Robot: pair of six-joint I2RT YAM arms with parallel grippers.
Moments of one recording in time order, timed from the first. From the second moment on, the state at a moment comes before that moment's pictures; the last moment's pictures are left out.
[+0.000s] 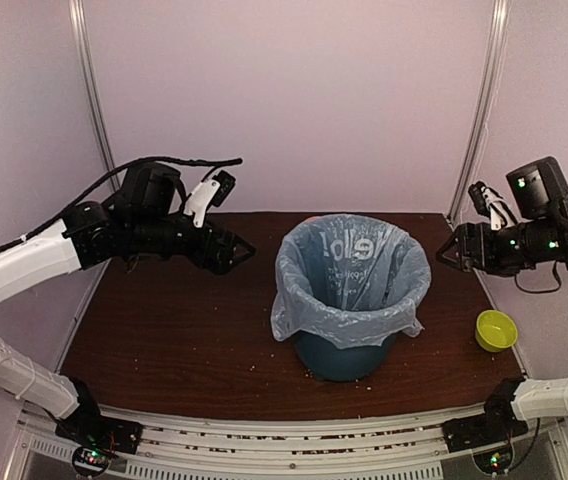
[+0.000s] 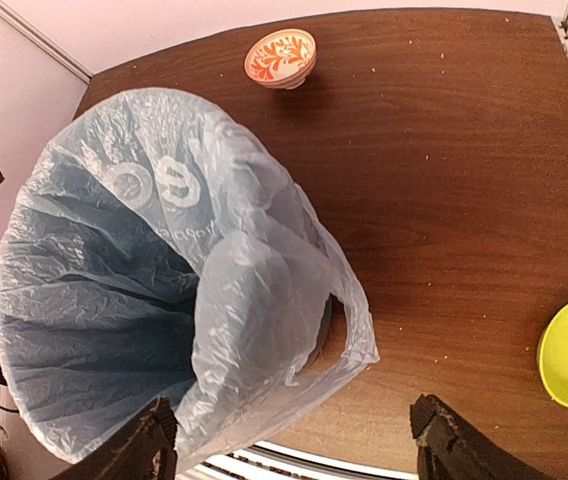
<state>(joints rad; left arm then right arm) -0.81 1.32 1.25 -0.46 0.08 -0.11 0.62 0.97 1.40 -1.21 0.06 0.54</state>
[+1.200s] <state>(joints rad) -0.81 1.08 1.14 -0.50 0.13 -0.17 0.65 1.30 0.91 -0.37 -0.35 0.51</state>
